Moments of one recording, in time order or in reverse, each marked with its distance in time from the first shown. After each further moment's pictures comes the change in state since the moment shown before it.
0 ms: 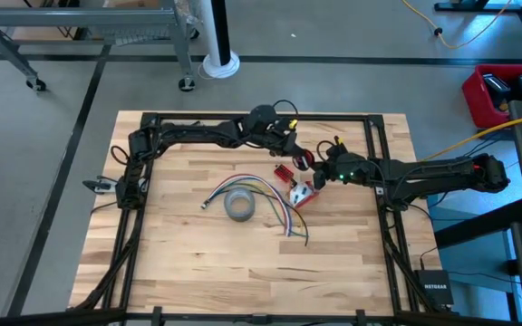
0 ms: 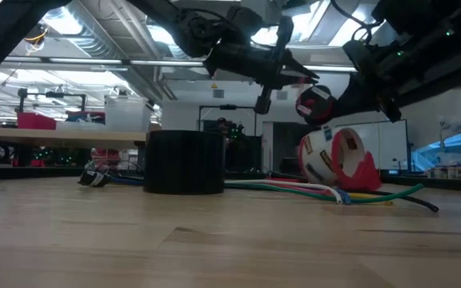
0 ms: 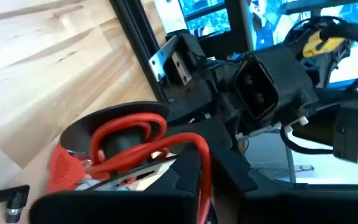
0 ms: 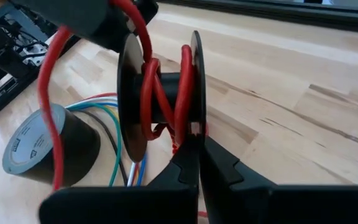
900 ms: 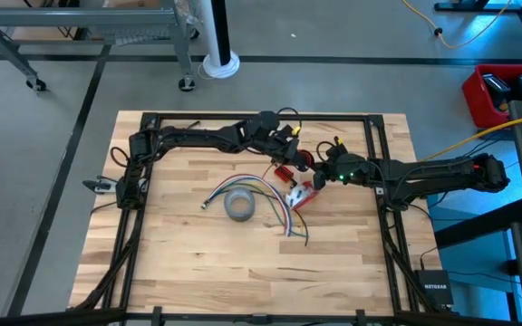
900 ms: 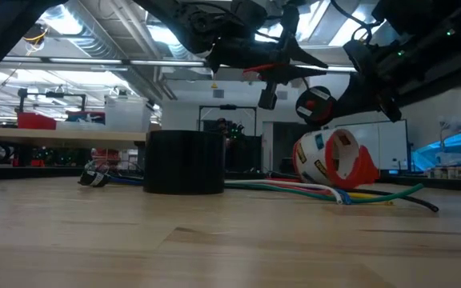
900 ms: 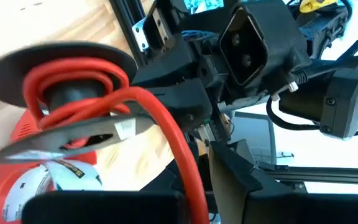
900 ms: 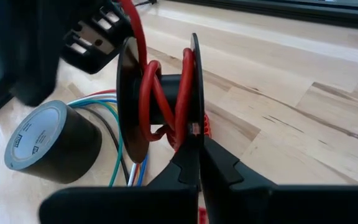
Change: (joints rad) left arm -0.047 -0.001 0.001 0.005 0.043 -0.086; right arm 0.000 0.000 0.000 -0.002 0.002 0.000
